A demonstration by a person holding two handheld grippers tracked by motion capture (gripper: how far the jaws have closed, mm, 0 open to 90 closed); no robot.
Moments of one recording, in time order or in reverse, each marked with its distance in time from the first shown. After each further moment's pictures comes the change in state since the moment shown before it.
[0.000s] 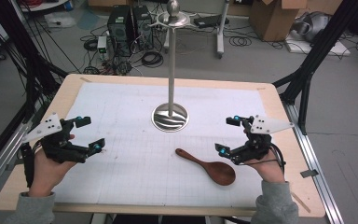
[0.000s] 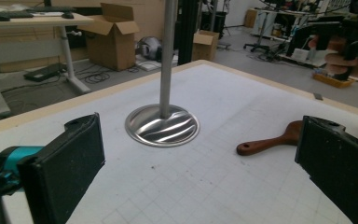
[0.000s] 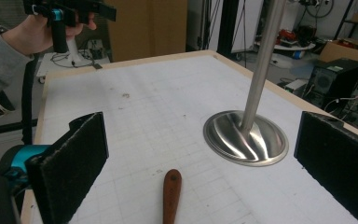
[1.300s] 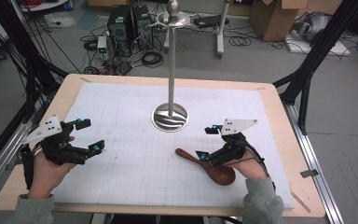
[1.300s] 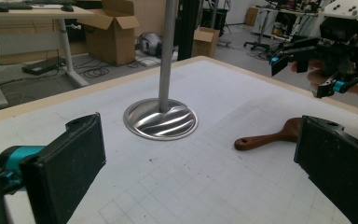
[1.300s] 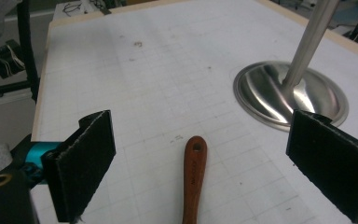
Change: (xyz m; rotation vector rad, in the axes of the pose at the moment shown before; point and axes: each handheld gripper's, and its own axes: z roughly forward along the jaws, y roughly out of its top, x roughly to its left) left arm -0.001 -0.005 -0.002 0.015 0.005 -0.022; right arm 0.004 -0.019 0.057 0.224 0.089 0.022
